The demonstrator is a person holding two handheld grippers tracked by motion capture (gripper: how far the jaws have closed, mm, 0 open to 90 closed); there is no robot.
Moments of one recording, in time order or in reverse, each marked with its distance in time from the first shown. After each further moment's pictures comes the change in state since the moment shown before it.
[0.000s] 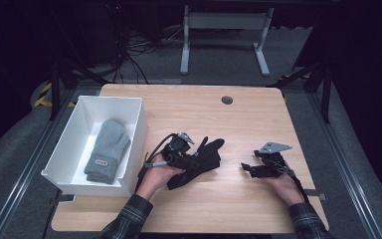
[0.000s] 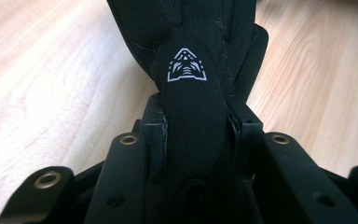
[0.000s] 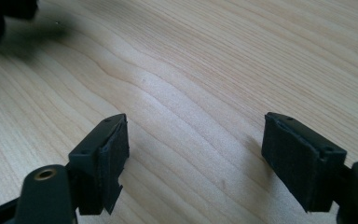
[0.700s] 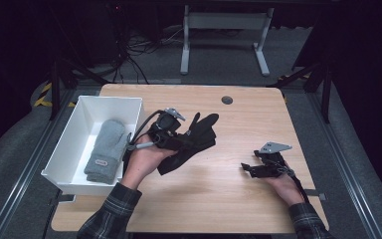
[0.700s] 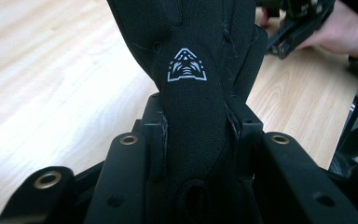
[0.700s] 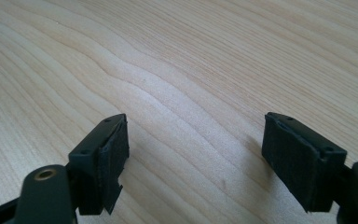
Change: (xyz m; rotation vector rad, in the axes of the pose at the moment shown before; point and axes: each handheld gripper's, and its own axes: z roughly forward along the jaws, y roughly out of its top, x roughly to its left) left arm -0.017 0.040 -0.102 -0.070 0.092 -0.028; right arm 0.000 0.000 0.000 -0.001 0.003 0.000
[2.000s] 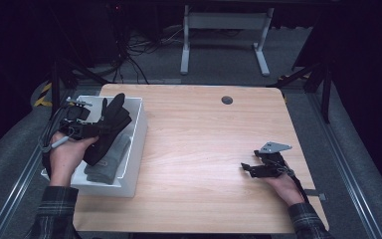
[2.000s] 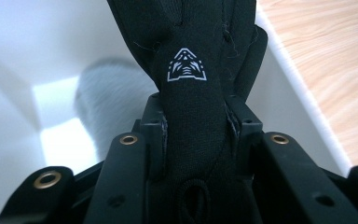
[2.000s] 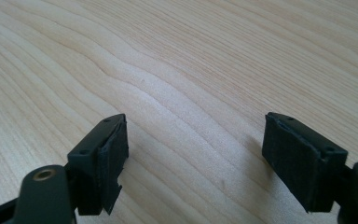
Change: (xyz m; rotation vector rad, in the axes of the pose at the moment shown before) left arm 0.124 -0.116 -0.109 -0.072 0.354 -0.409; right arm 0.000 0.000 0.000 0.001 -0.003 0.002
